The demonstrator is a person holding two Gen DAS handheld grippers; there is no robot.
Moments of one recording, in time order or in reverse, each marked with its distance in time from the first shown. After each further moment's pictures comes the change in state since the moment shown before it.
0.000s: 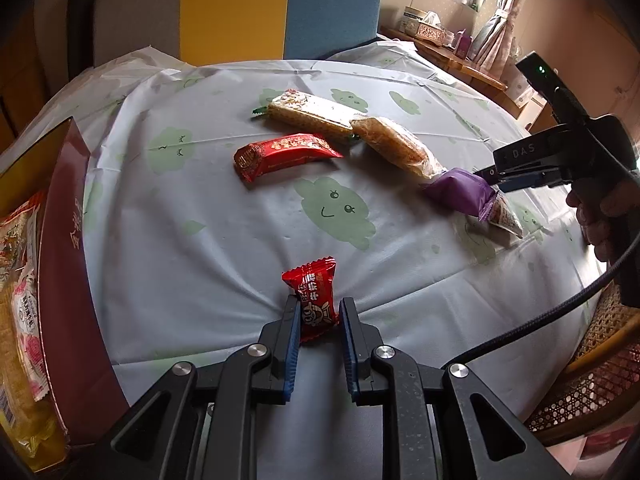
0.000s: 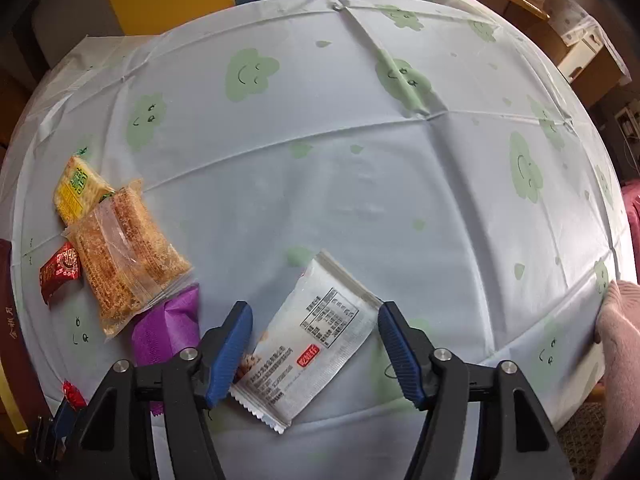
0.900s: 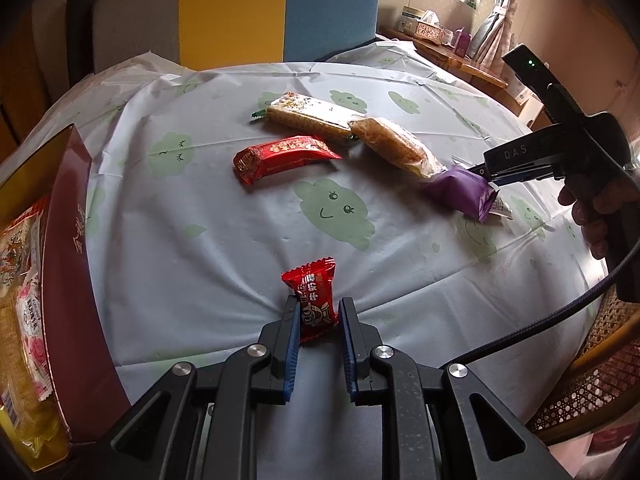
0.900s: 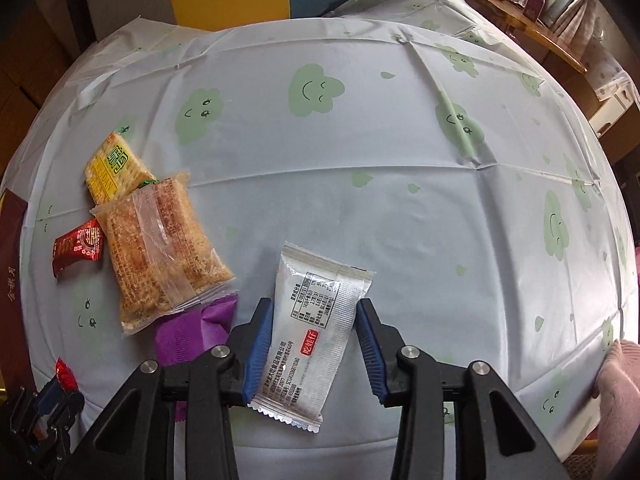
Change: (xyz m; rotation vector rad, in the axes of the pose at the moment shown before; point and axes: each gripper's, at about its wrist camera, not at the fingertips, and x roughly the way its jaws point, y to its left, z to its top) left arm -0.002 -0.003 0.000 0.011 -0.010 0.017; right arm -0.004 0.009 -0.028 -0.155 -0.064 0.046
